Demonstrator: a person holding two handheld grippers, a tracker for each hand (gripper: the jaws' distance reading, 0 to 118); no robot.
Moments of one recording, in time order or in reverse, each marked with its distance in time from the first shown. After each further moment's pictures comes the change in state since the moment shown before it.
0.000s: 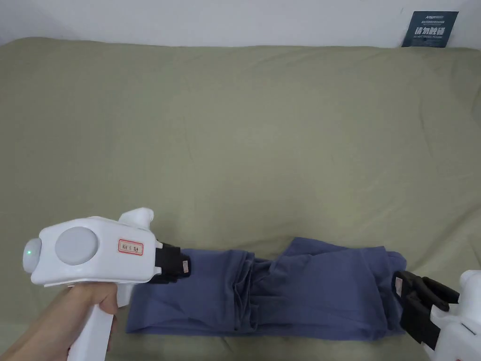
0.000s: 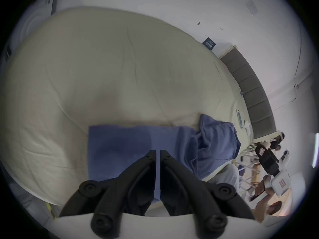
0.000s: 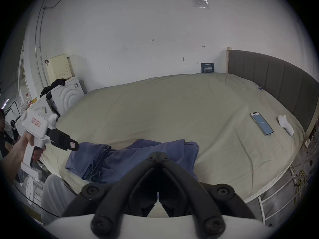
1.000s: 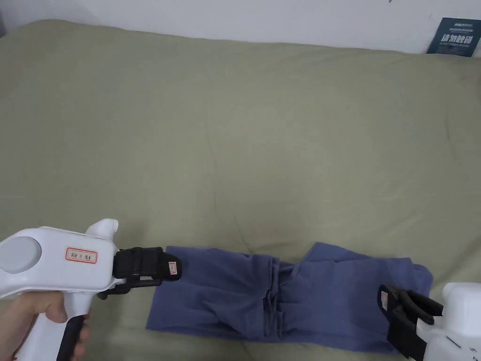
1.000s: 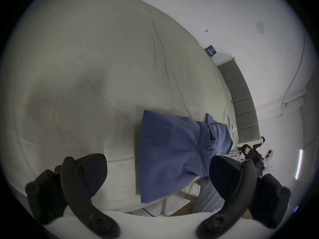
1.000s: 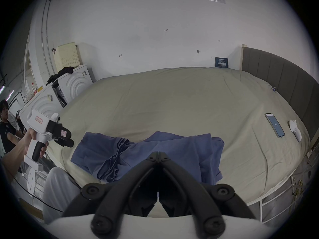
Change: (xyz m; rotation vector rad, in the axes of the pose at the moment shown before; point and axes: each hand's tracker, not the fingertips) left arm -0.087 -0.007 0.023 -0.007 -0.151 0.102; right arm -0.040 -0.002 -0.021 -0.082 0.062 0.064
